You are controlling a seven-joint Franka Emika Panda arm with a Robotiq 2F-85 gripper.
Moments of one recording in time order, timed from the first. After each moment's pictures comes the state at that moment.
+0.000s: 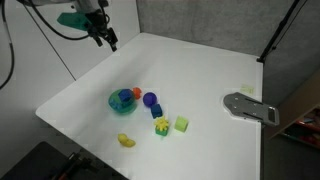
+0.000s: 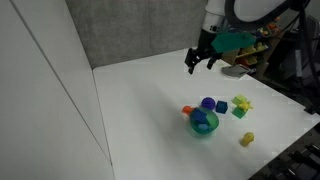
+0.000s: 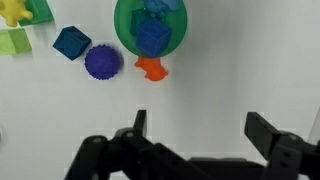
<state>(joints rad) 0.15 0.27 0.15 -1.92 -0.12 2.27 0.47</state>
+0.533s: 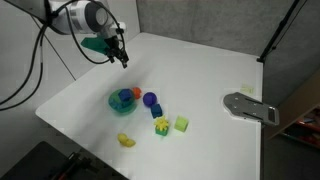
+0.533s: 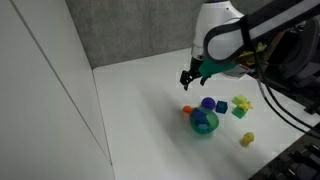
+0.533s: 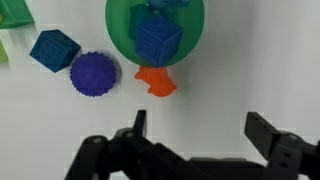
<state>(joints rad) 0.19 0.51 0.08 -1.83 -0.12 2.37 0.46</state>
